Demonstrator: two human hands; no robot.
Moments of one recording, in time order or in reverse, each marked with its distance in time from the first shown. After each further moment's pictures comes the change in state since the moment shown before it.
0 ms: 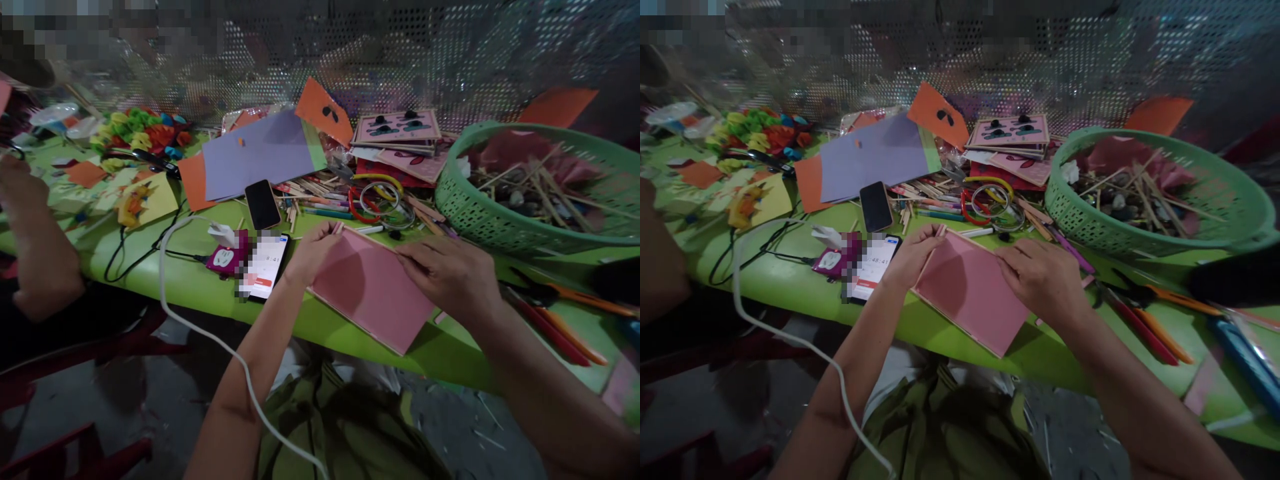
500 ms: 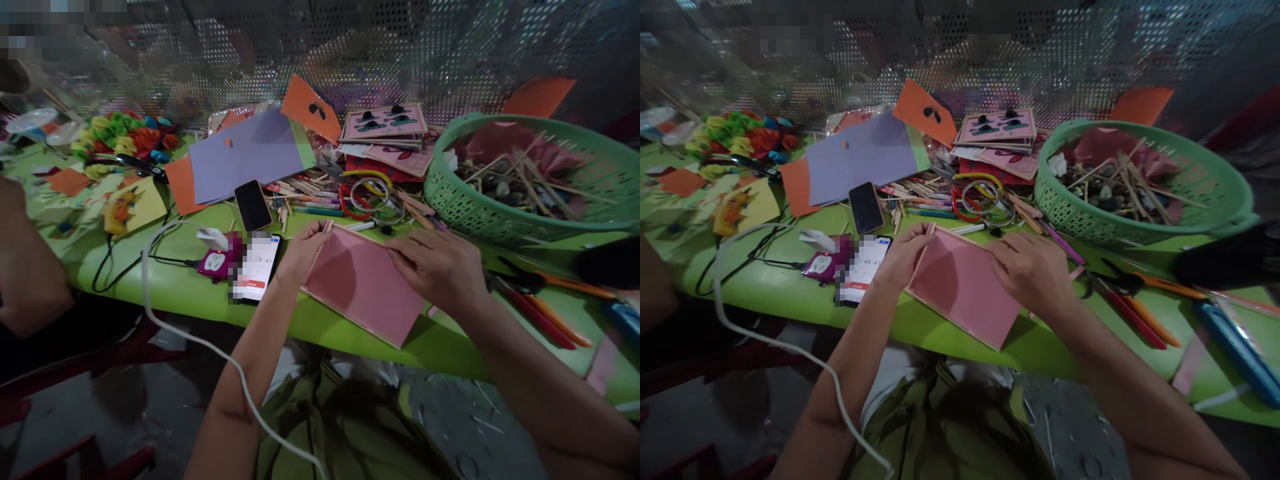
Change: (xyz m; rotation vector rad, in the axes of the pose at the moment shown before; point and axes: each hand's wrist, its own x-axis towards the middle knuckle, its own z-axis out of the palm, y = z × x) left_hand 0.000 0.002 0.002 -0.093 0.041 -0.093; right_hand 0.001 -0.003 0.001 -0.019 -0.022 0.061
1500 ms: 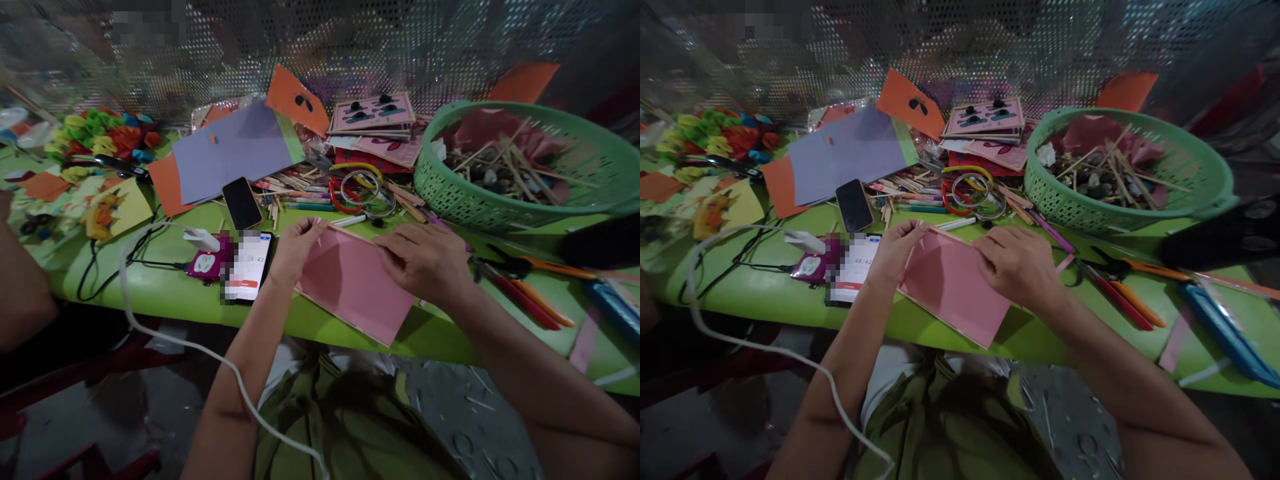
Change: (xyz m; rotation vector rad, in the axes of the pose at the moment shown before) left_hand 0.007 -0.006 -0.002 0.128 0.057 0.118; right_hand 0.002 -0.006 -0.002 0.018 -0.045 0.034
